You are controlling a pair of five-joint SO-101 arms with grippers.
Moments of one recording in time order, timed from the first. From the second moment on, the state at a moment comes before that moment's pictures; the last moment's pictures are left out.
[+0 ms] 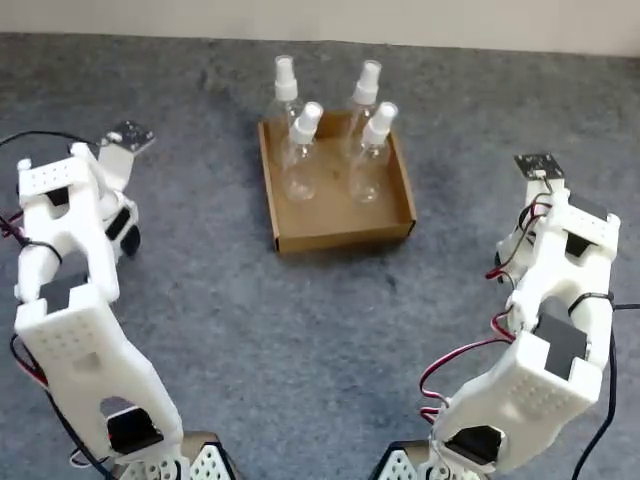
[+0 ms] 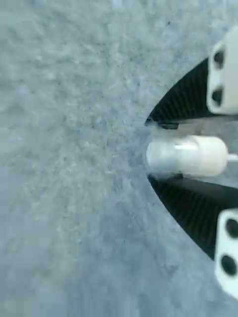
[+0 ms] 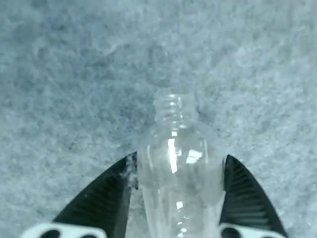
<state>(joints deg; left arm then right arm) -27.6 30.4 -9.2 74.8 -43.3 23.2 13.7 10.8 62.9 34.9</state>
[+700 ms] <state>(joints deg) -24.7 25.5 -10.7 82.5 -30.1 26.7 13.7 10.8 63.0 33.0</state>
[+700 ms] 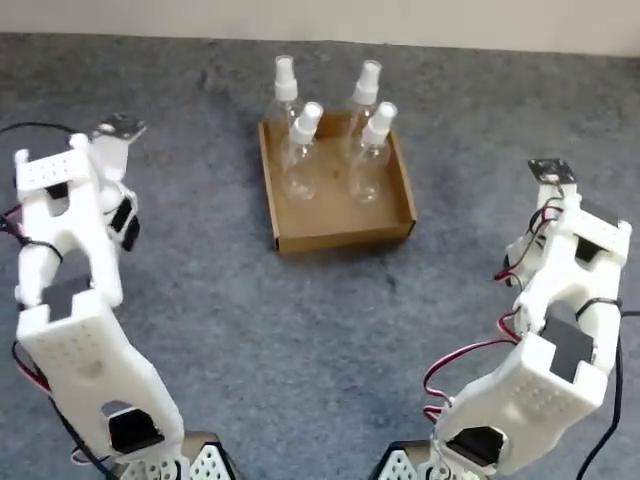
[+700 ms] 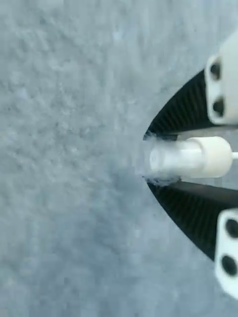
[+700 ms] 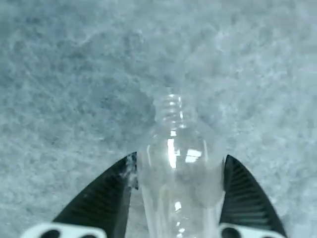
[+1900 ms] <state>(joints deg) 0.6 6.3 27.8 60.6 -8.7 28.9 13.7 11.8 63.0 32.9</state>
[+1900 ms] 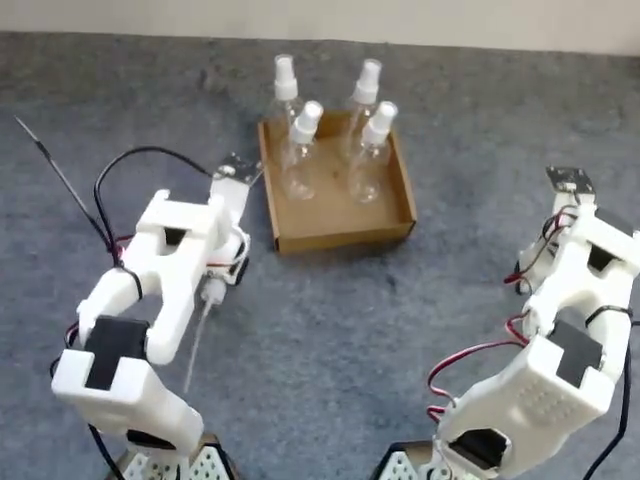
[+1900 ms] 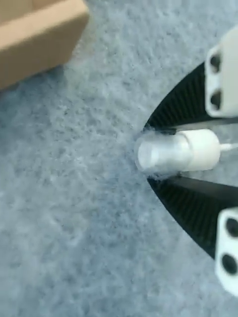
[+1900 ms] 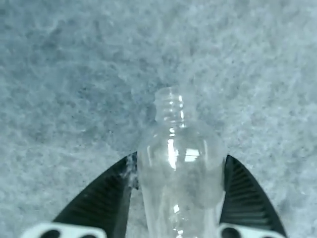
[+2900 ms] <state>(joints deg) 0.9 5.8 30.0 58.3 -9.0 24.5 13.7 11.8 63.0 33.3</state>
